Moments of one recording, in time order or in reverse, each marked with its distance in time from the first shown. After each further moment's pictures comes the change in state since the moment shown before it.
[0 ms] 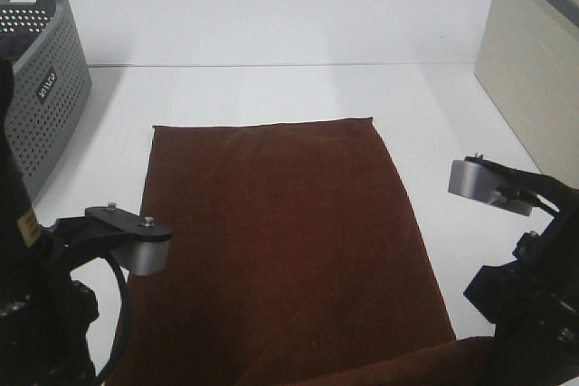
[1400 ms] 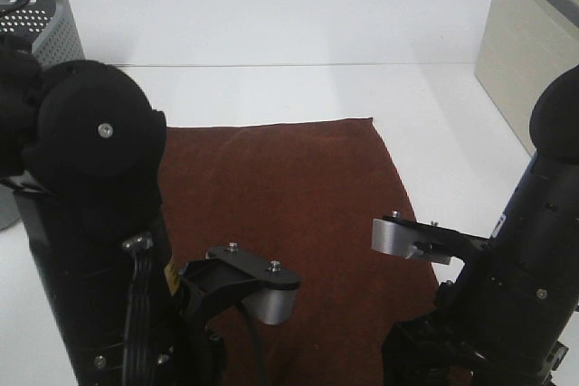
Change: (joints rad) left arm -0.203 0.166 -0.120 -0.156 -0.092 0.030; right arm 0.177 0.215 0.000 0.103 -0.130 -0.049
